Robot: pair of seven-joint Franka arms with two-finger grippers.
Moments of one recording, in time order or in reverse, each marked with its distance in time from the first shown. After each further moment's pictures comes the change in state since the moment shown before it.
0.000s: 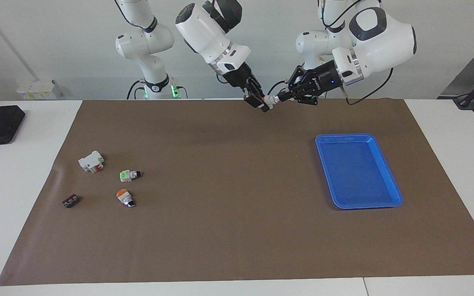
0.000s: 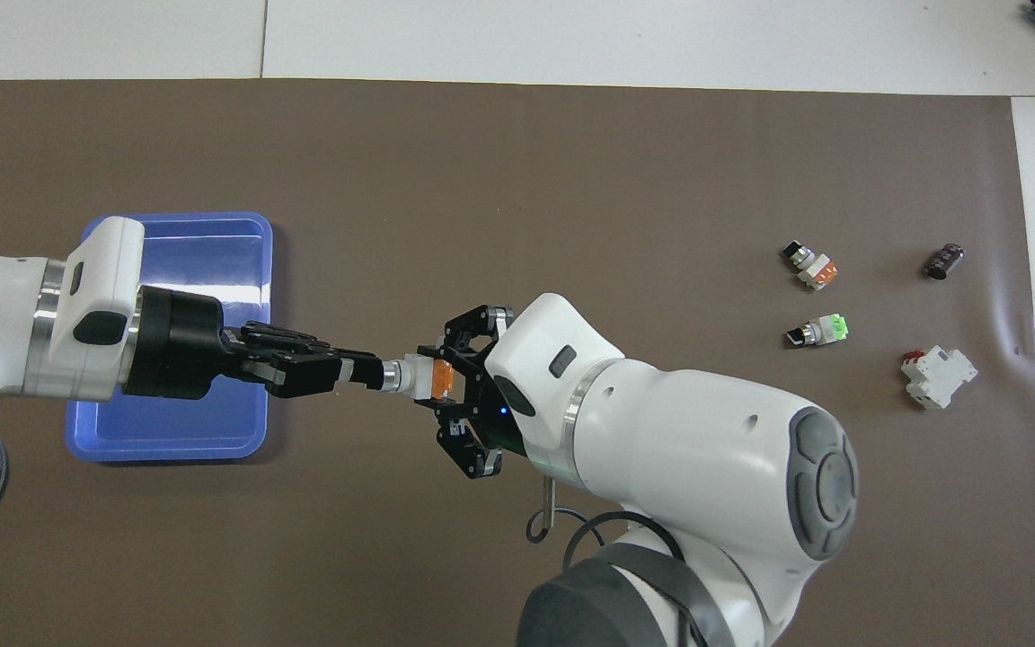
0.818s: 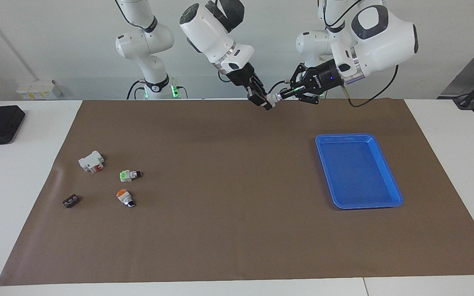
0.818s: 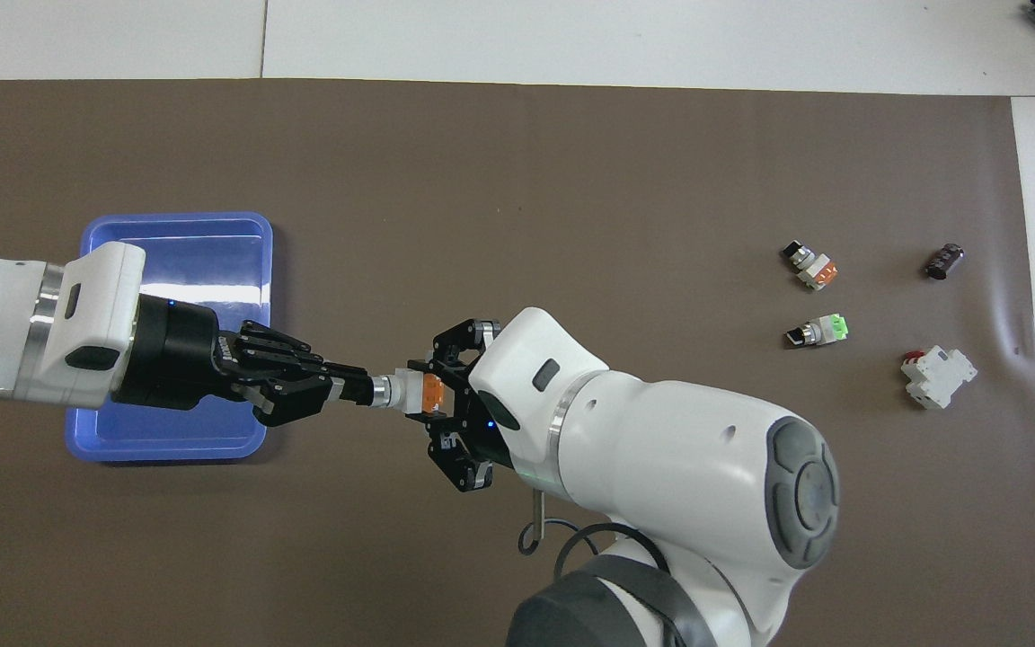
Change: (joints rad) left arm 0.000 -0.002 0.005 0.011 0.050 -0.048 0.128; right arm 0.010 0.000 0.006 -0.006 0.000 -0.007 0.005
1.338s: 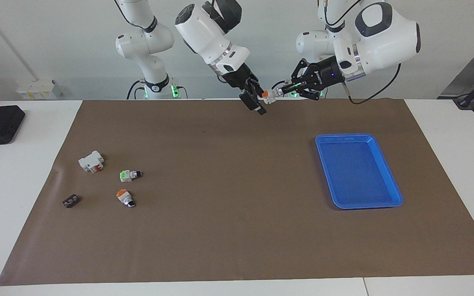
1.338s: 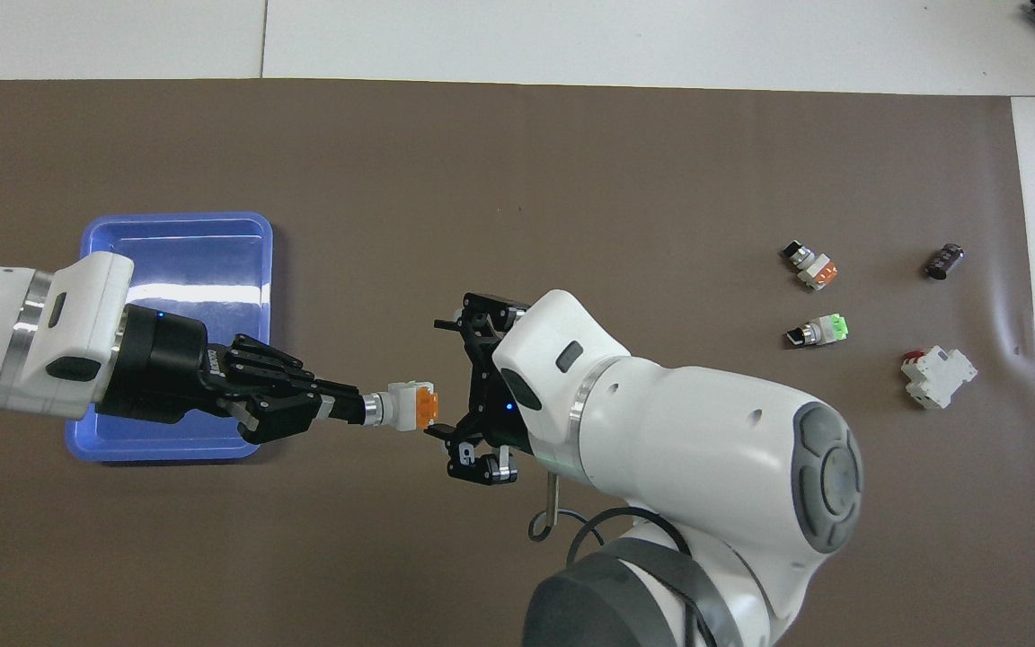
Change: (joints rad) left arm 0.002 -0.010 0.019 0.004 0.013 -0.069 0.000; right arm -0.026 -0.002 -0.010 0.001 0.000 -0.012 0.026
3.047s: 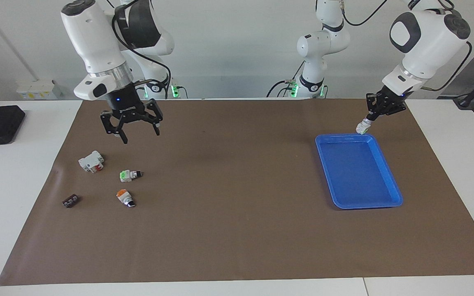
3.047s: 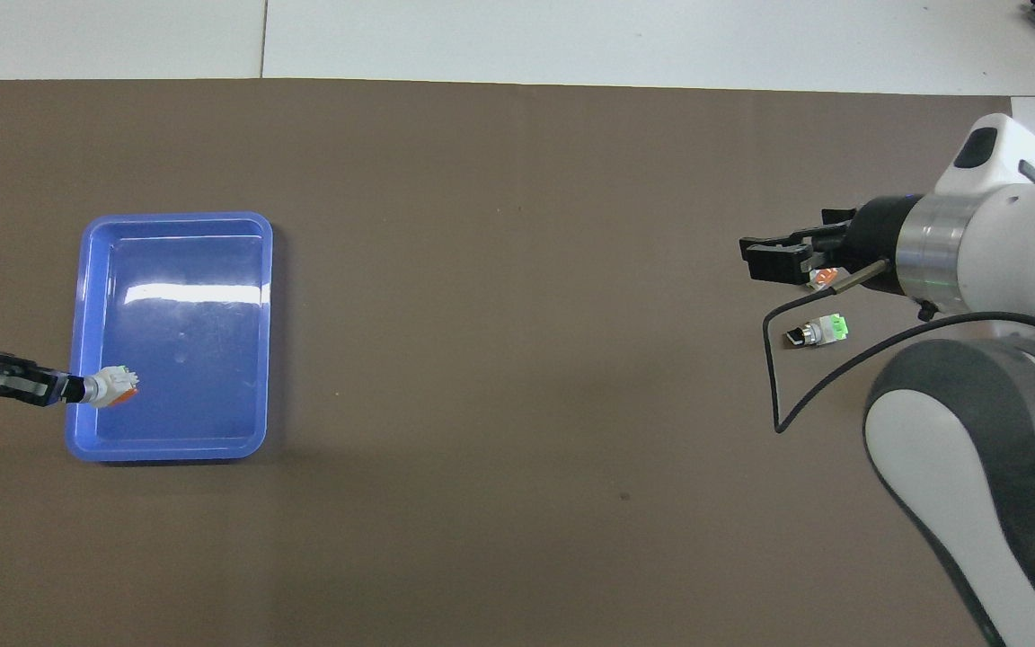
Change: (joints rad) left arm 0.259 0.003 0.013 -0.069 0.820 0.170 -0.257; right arm -0.493 -0.022 -0.083 0.171 -0.558 -0.478 1.193
